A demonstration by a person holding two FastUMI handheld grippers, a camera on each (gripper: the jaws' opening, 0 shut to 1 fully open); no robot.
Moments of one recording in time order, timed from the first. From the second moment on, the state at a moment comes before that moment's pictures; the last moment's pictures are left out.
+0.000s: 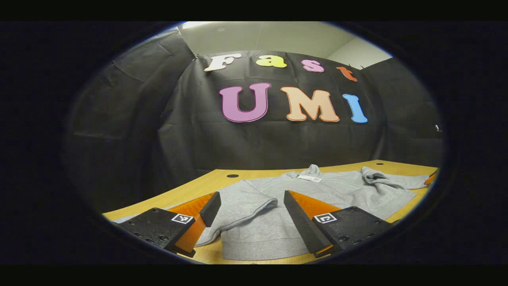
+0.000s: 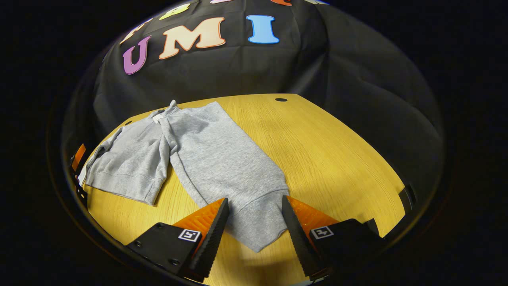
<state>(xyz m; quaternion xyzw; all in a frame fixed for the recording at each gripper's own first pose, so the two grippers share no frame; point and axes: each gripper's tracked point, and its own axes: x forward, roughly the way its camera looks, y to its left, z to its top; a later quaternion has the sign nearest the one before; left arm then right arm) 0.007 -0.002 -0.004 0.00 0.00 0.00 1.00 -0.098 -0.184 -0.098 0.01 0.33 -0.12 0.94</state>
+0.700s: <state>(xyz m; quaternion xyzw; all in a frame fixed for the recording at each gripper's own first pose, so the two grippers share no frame) 0.007 -0.001 -0.004 0.00 0.00 0.00 1.00 -0.091 -0.171 -0.095 0.01 0.34 -0.10 0.93</state>
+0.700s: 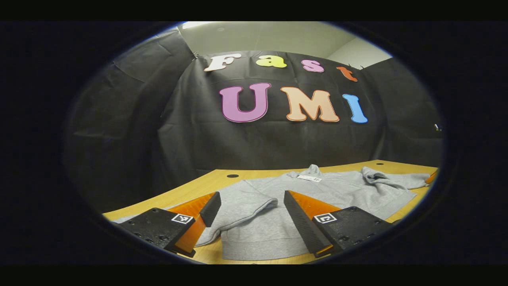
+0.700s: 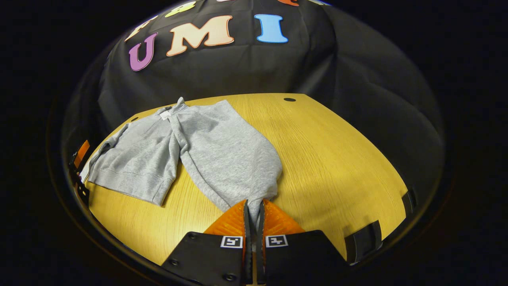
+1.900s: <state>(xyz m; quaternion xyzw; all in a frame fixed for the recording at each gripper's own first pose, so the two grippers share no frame) 0.007 0.000 -0.005 0.00 0.00 0.00 1.00 0.133 0.013 0.078 -0.06 0.20 0.09 0.97</state>
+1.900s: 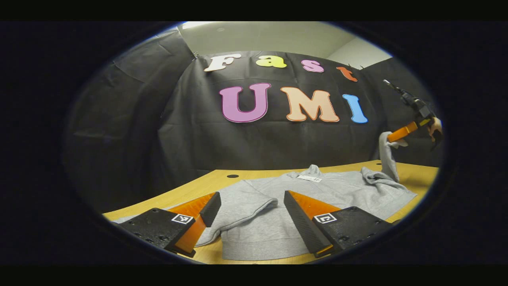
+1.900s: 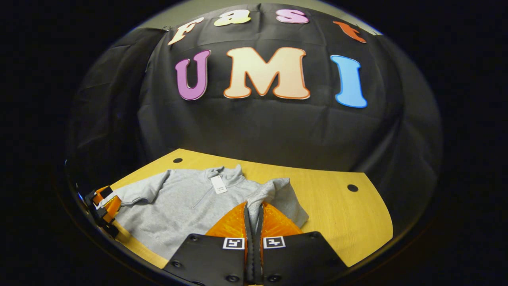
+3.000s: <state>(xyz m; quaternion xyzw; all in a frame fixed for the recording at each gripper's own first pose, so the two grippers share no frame) 0.007 -0.004 -0.005 0.00 0.00 -0.01 1.00 0.237 0.316 -0.023 0.01 0.26 0.29 0.92</state>
